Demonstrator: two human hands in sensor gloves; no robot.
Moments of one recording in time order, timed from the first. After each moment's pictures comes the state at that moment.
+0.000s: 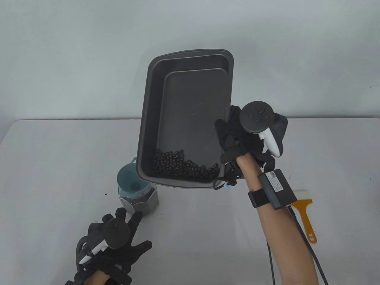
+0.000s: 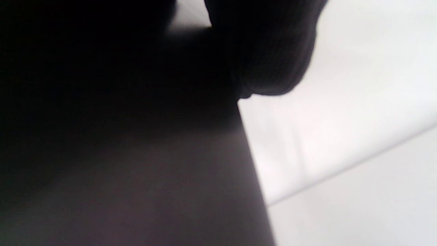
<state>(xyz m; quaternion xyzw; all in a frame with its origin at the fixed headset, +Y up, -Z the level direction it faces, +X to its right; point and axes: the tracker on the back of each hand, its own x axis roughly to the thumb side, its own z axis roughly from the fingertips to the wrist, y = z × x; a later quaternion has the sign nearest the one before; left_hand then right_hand) -0.244 -0.708 -0.246 -0.20 -0.07 0.12 0.97 0.105 -0.486 -0.418 0.05 -0.09 0.94 0.34</state>
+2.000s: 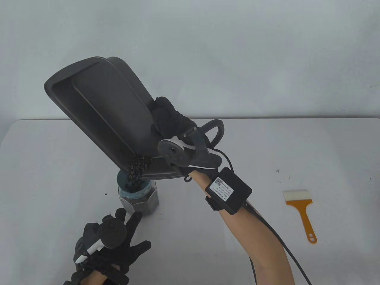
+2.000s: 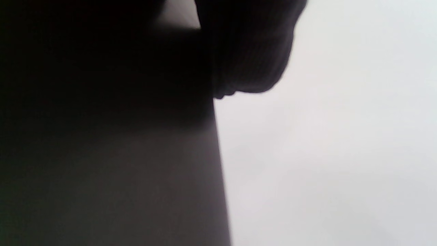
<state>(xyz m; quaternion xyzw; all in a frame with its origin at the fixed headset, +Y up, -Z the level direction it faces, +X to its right) -0.246 -0.703 -0.245 -0.20 -0.08 0.14 0.96 -0.028 -0.451 -0.362 0.30 -0.37 0.88 0.03</state>
